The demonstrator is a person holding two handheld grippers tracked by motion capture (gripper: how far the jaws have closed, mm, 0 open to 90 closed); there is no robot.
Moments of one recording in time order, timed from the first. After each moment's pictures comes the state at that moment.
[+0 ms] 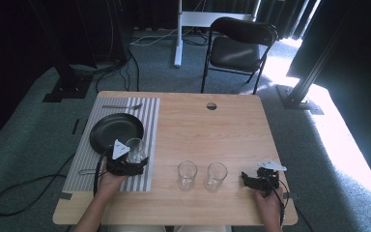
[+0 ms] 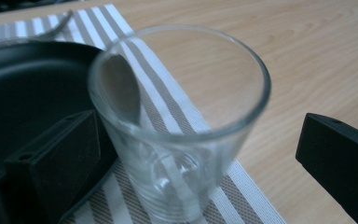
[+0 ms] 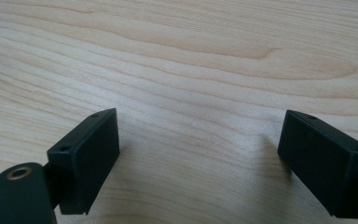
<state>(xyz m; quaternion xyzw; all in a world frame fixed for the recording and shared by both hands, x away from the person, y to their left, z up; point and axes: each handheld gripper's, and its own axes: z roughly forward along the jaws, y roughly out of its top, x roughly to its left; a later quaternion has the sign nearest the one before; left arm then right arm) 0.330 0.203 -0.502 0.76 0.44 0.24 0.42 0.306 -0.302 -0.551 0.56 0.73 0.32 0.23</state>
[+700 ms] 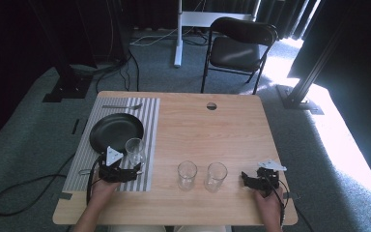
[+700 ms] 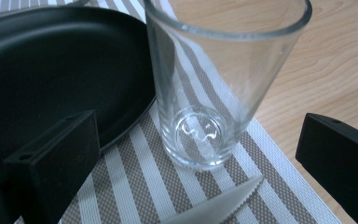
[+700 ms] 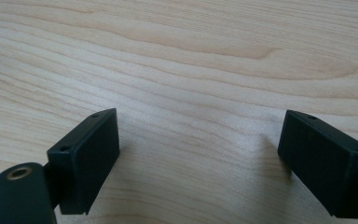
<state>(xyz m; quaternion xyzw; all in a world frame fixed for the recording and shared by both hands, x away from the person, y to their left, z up) 0.310 0.222 -0.510 0.75 0.47 0.25 0.39 0.306 -0.302 -0.551 0.56 0.73 0.31 0.23</state>
